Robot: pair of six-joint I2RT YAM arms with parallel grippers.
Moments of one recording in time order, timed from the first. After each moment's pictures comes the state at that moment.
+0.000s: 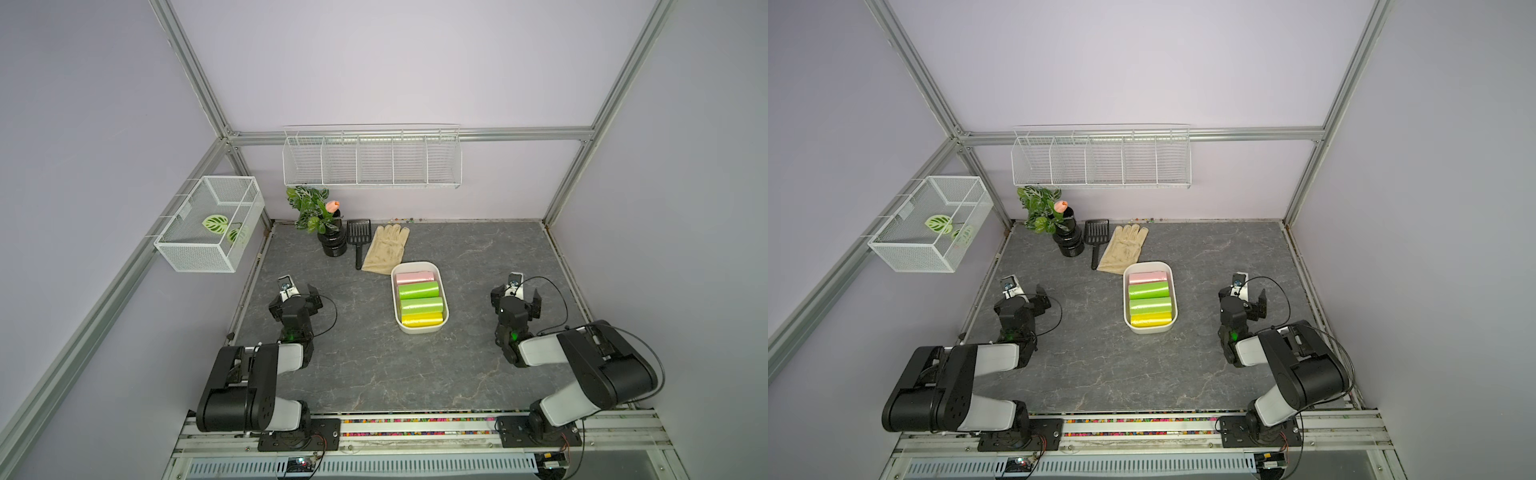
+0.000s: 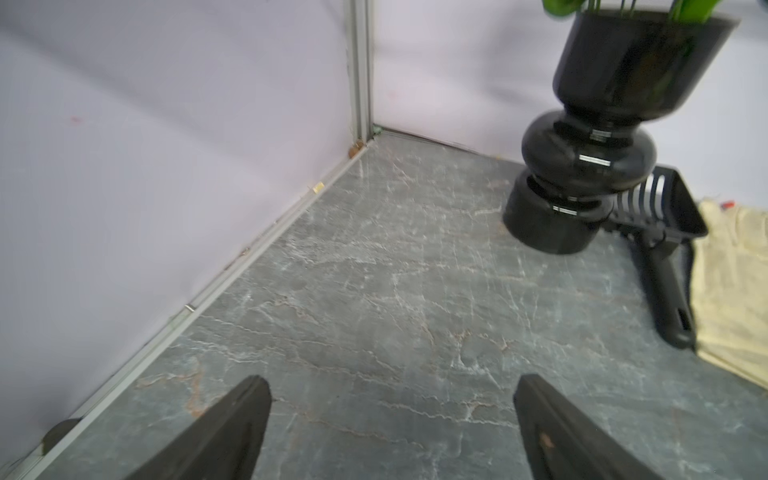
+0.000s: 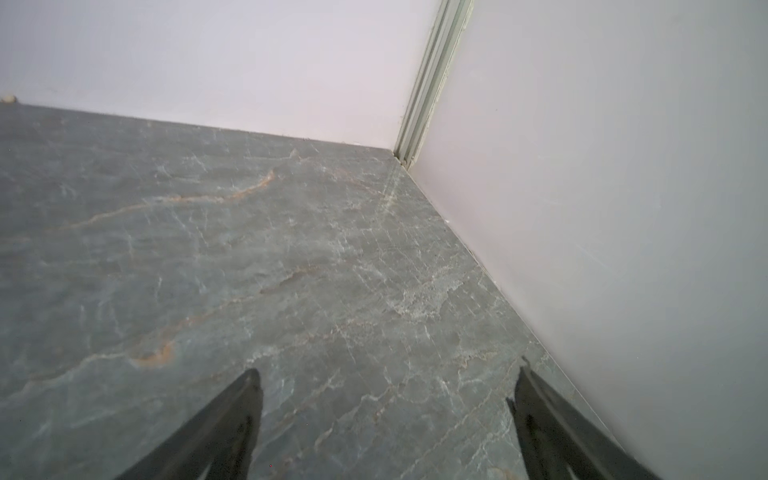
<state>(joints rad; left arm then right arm) -0.06 1.45 0.31 0.85 -0.34 -0.12 0.29 1.55 0.33 0.96 0.76 -0.10</state>
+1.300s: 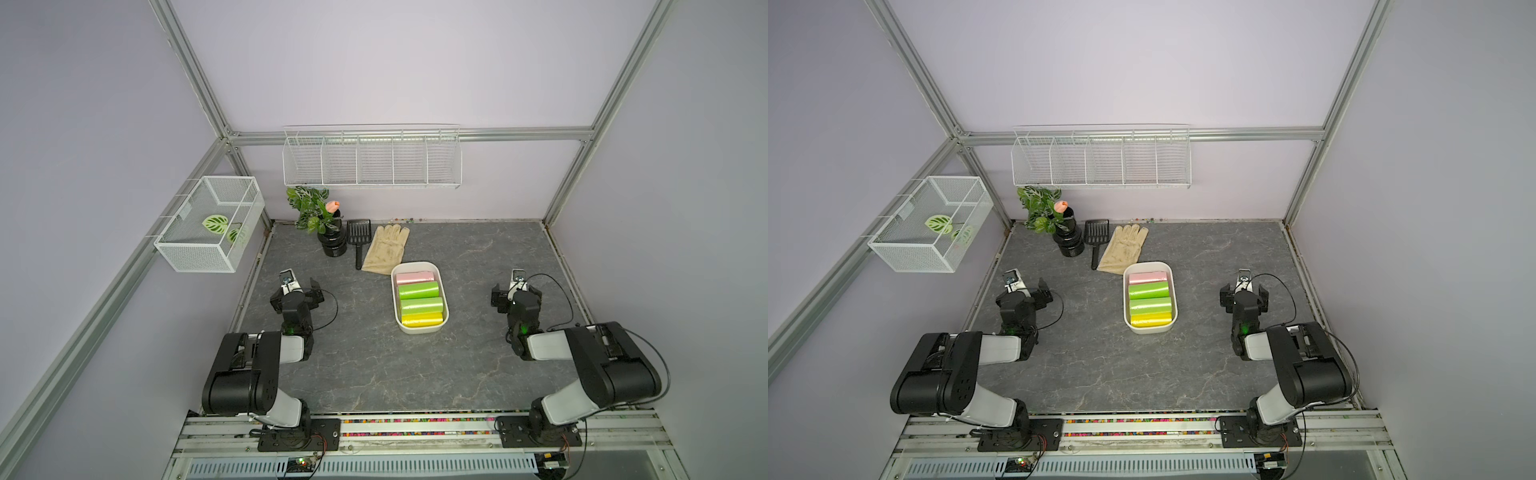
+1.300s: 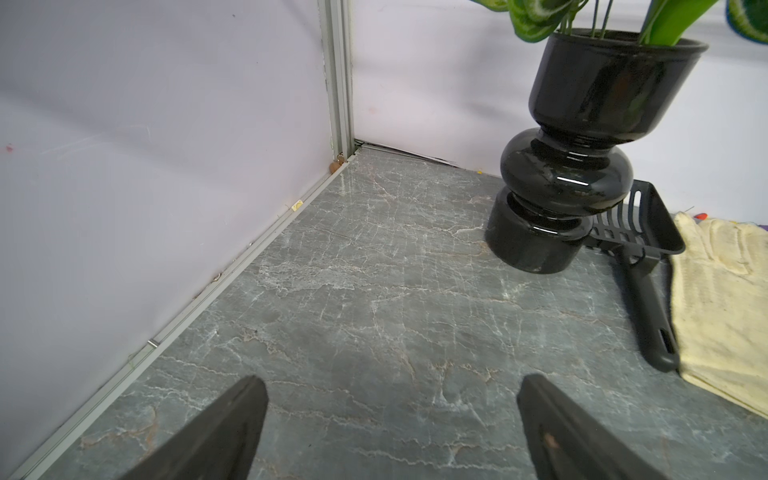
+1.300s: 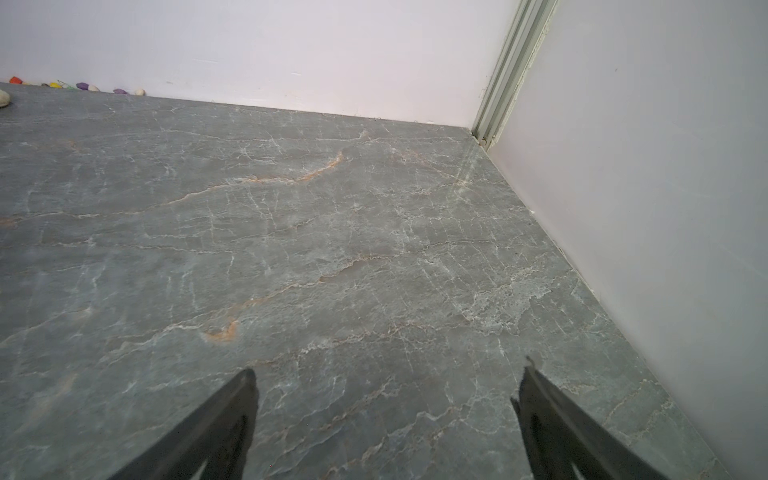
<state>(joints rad) -0.04 1.52 0.34 0.93 -0.30 -0.12 0.14 1.56 0.35 0.87 0.38 -0.05</state>
